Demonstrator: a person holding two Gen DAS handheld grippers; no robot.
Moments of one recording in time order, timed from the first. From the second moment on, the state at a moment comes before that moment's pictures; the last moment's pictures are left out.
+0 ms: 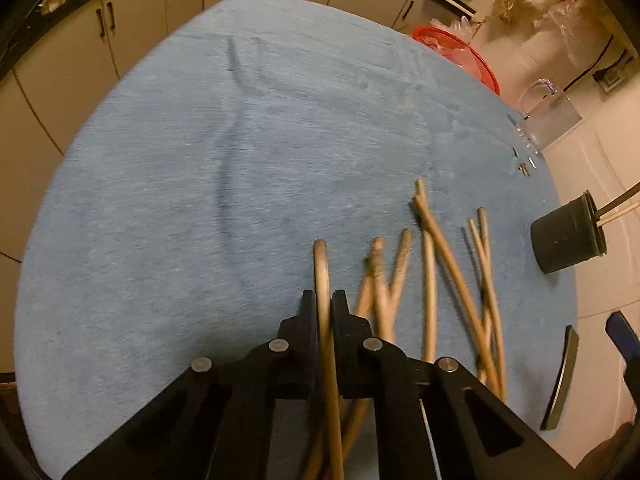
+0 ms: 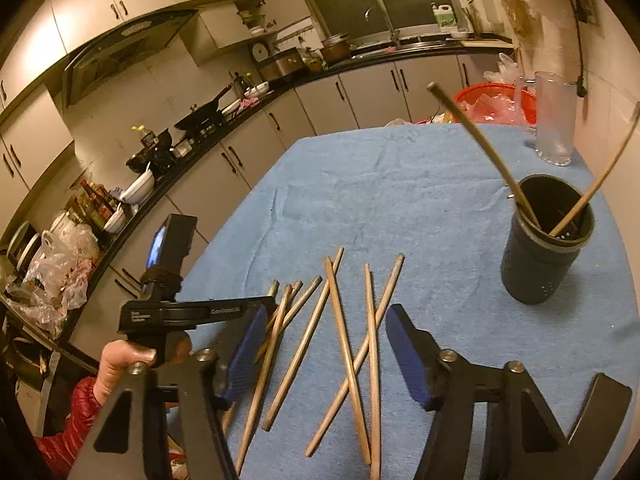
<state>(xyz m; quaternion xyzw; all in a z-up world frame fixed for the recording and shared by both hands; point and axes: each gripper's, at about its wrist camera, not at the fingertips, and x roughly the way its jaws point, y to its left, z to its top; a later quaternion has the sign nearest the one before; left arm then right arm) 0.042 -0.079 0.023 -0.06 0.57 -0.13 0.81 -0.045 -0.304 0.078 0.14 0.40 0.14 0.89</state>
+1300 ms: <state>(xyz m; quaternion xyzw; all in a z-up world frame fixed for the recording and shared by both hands) 0.042 -0.038 0.045 -0.09 0.51 -0.16 0.84 0.053 -0.251 0.051 0.07 0.43 0.14 0.89</state>
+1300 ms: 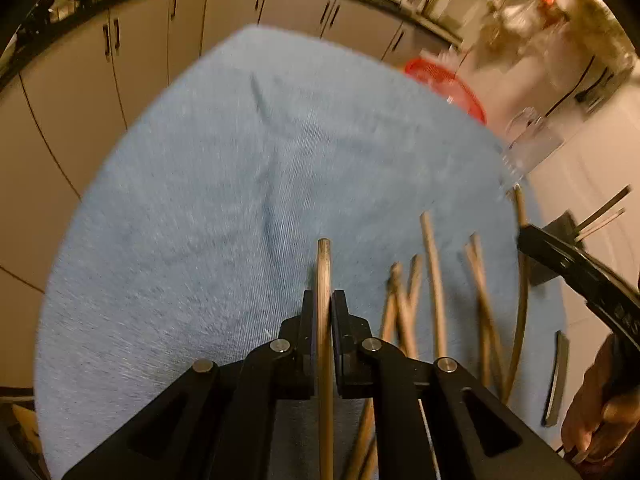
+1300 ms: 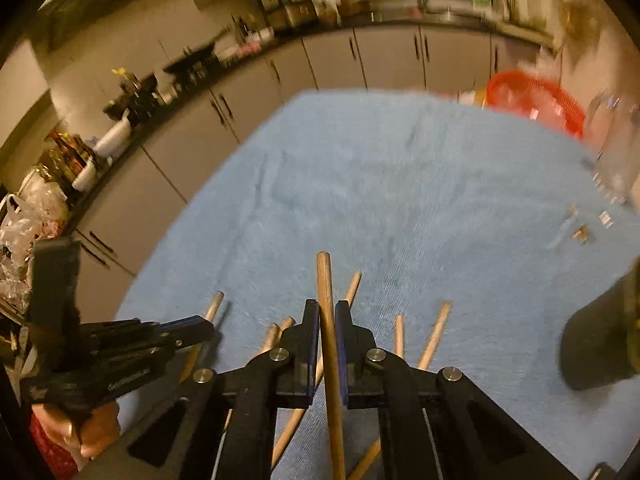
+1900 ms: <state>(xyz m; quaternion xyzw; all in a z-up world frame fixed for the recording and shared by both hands) -0.020 -0.048 0.157 -0.06 0.35 -0.20 0.91 -0.047 -0.260 0.144 0.09 0.27 0.13 0.95</state>
